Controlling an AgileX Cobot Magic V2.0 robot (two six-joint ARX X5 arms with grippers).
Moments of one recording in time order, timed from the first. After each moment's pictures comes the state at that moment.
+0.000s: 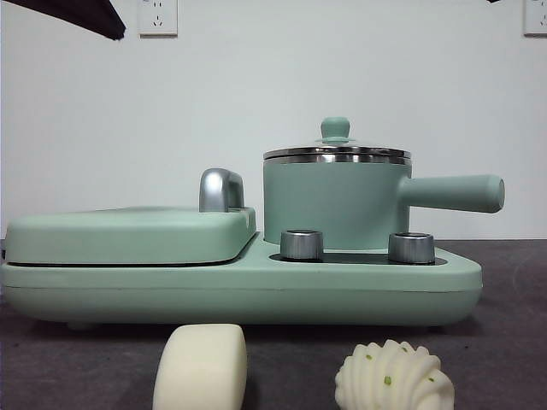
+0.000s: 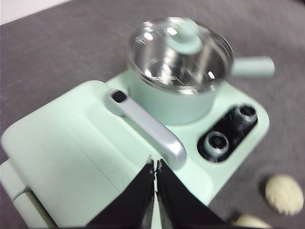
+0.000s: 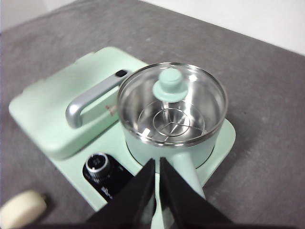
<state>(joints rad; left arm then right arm) -0.41 0.99 0.99 -0.58 0.35 0.23 0.25 0.78 0.90 -0.60 -0.44 -0.19</state>
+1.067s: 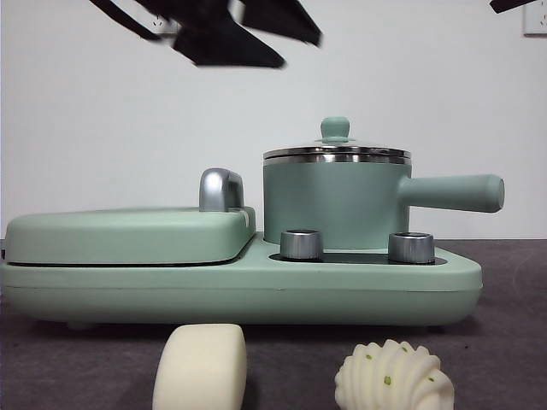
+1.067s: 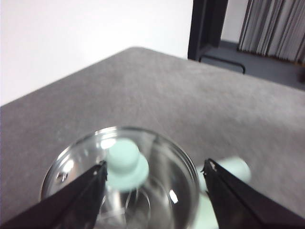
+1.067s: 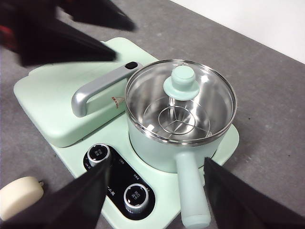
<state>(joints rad) -0.65 1.45 1.01 0.25 0.33 0.06 0.27 0.78 0.90 -0.61 -0.44 -0.25</state>
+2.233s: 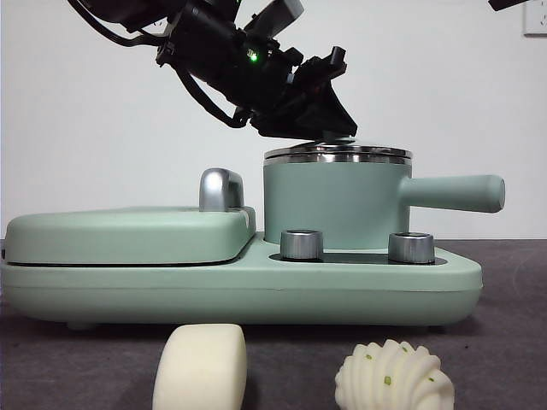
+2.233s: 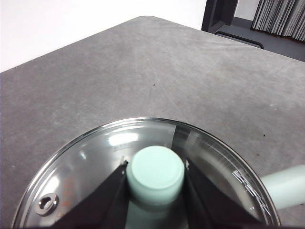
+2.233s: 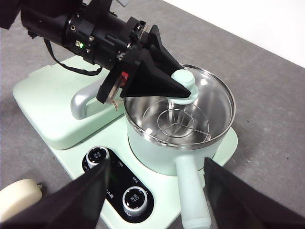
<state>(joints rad) -0.67 1.78 1.22 0.25 0.30 0.08 0.27 0.78 0.90 -0.60 -0.44 -0.25</state>
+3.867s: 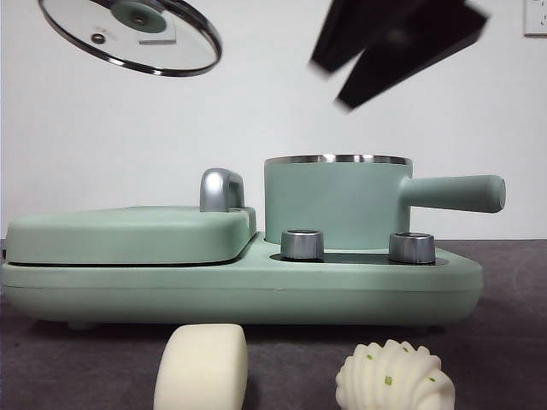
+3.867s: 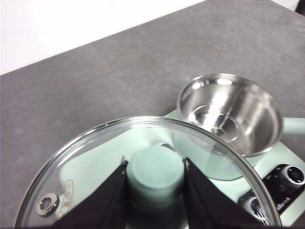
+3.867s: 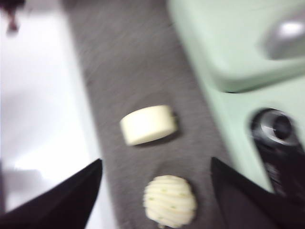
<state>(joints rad) -0.43 1.15 1.23 -0.55 0.15 0.09 1.02 1.09 0.90 -0.69 -0.17 -0.20</state>
